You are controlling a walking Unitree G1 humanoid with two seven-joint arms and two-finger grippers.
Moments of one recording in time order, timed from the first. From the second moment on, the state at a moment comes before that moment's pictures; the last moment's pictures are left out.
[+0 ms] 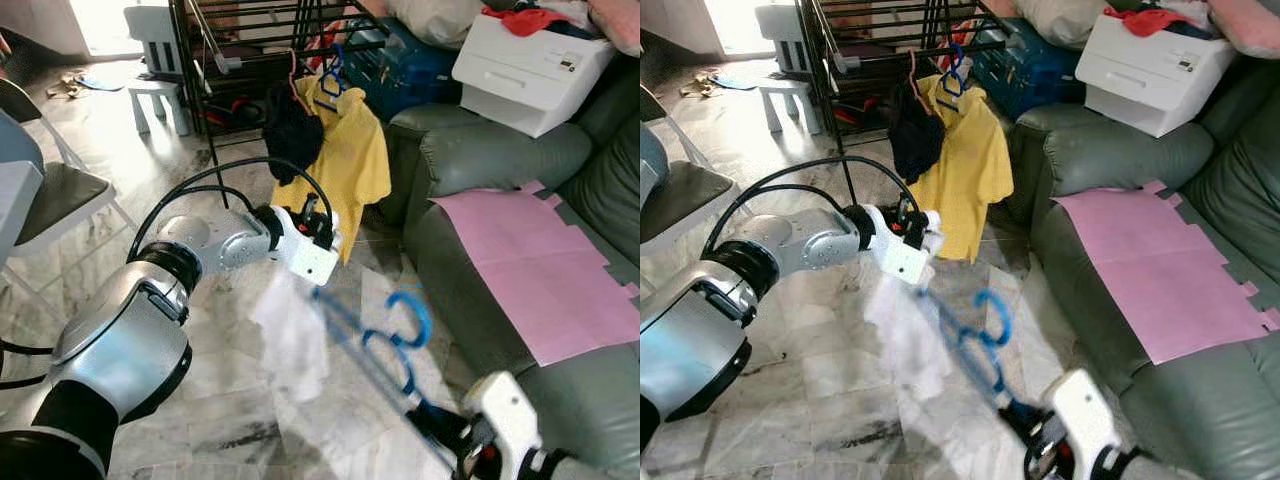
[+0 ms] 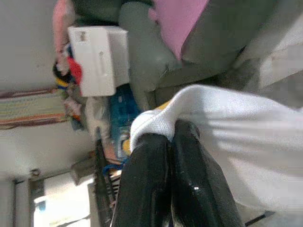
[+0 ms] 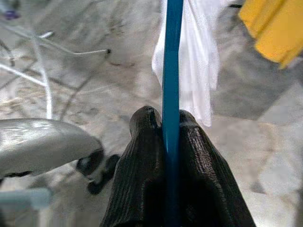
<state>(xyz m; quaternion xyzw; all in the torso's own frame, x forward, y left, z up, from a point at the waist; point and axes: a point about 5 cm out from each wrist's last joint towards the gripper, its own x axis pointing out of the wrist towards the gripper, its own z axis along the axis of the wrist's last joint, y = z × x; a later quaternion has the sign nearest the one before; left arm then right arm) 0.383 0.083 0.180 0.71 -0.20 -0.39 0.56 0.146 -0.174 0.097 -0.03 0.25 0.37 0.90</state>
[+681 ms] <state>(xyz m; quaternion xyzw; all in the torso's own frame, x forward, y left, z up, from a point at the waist) 0.386 0.079 0.183 0.72 -0.21 -0.37 0.54 0.141 -0.197 0.093 -0.07 0.29 0.35 0.89</state>
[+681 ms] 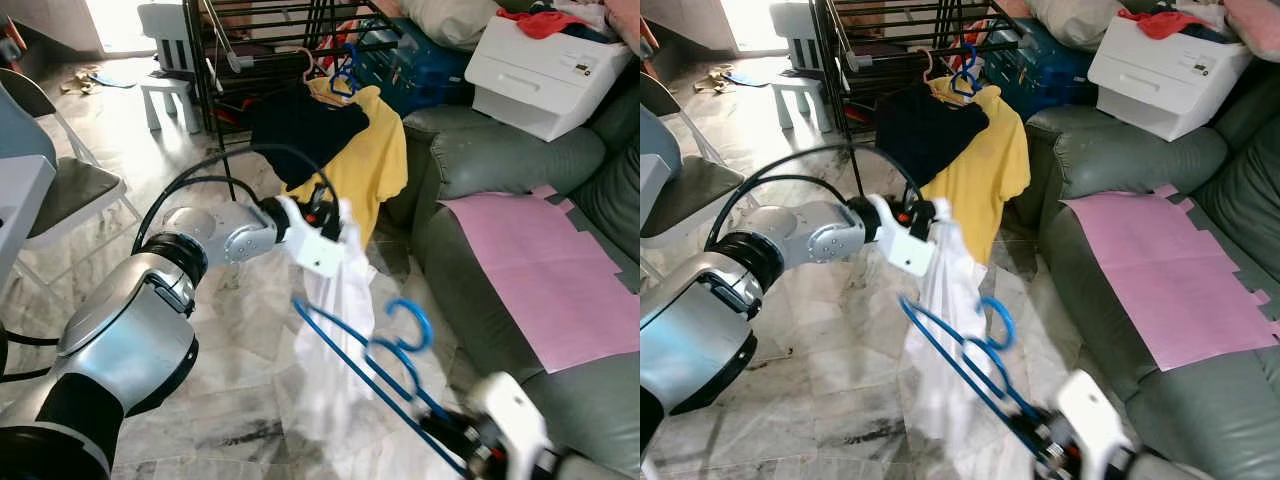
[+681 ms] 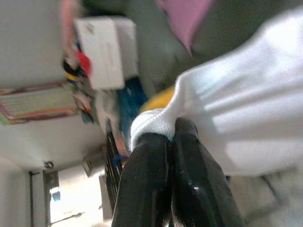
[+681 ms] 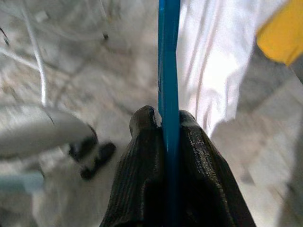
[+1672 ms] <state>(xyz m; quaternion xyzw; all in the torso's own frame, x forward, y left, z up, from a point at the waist) 0.362 0.074 0.149 0.74 -0.30 -0.44 0.41 0.155 -0.278 0.132 -0.21 0.24 0.24 0.92</state>
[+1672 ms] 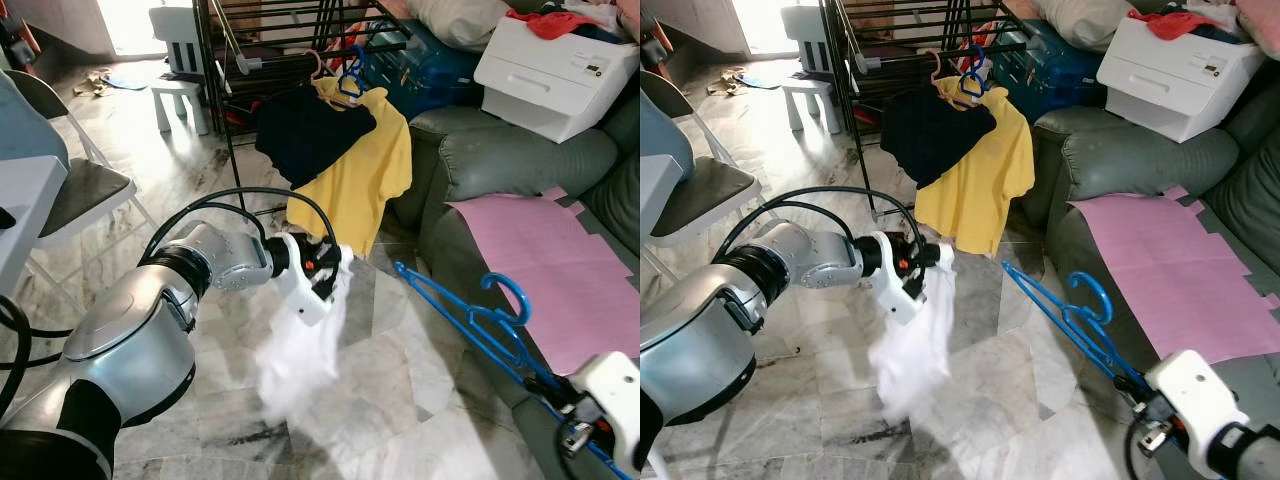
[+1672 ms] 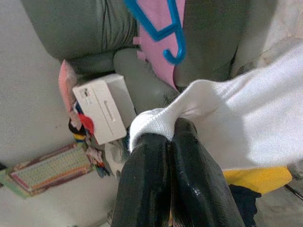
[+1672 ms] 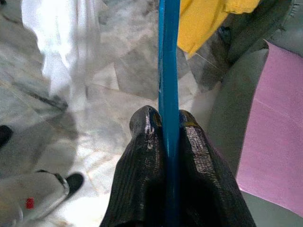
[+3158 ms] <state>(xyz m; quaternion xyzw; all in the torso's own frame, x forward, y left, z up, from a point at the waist) 0.345 0.062 0.138 0.70 -0.36 -0.50 0.37 0.128 -0.283 0.152 -0.16 0.28 0.39 0.86</state>
